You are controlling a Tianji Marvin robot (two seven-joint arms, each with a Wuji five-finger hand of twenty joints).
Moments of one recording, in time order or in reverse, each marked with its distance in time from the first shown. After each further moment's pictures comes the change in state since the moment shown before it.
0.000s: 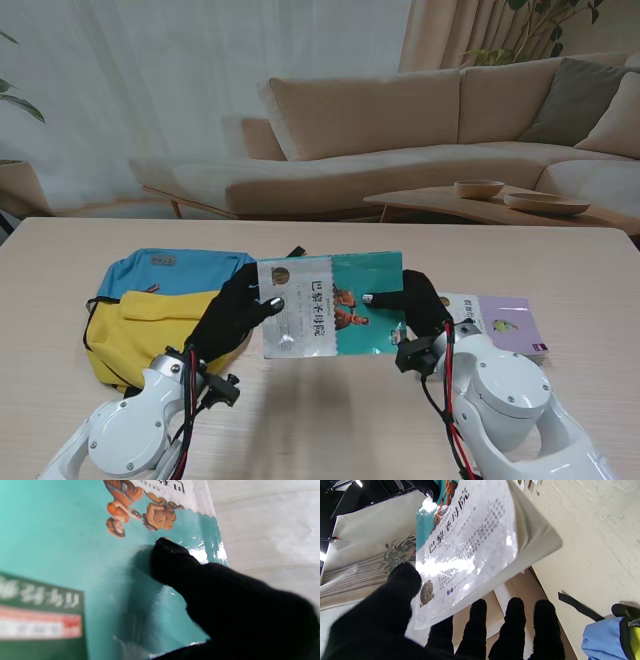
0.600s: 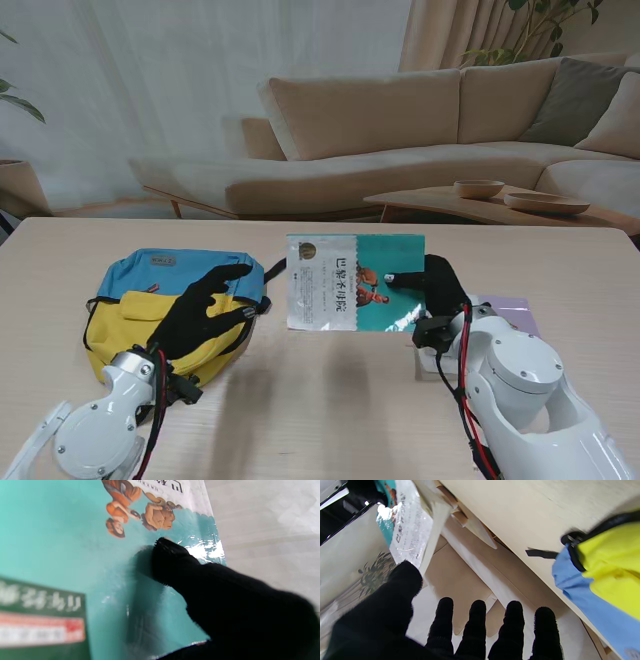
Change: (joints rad) left arm 0.068 0.014 -0.163 -0.043 0.312 0.025 -0.073; right arm 0.062 -0.013 0.062 0.068 0.043 0.020 -0.015; left_hand 0.013 -0.001 -0.012 0.000 0.001 -0.012 0.002 -0.009 0.000 -0.011 -0.044 -0.025 -0.015 -0.024 -0.080 -0.021 -0.039 -0.039 -0.210 -0.011; right_hand 0.000 0.000 0.000 0.000 0.000 0.008 0.000 0.025 -0.001 0.001 0.011 0.011 0.000 0.002 0.010 0.009 0.001 0.001 0.012 0.003
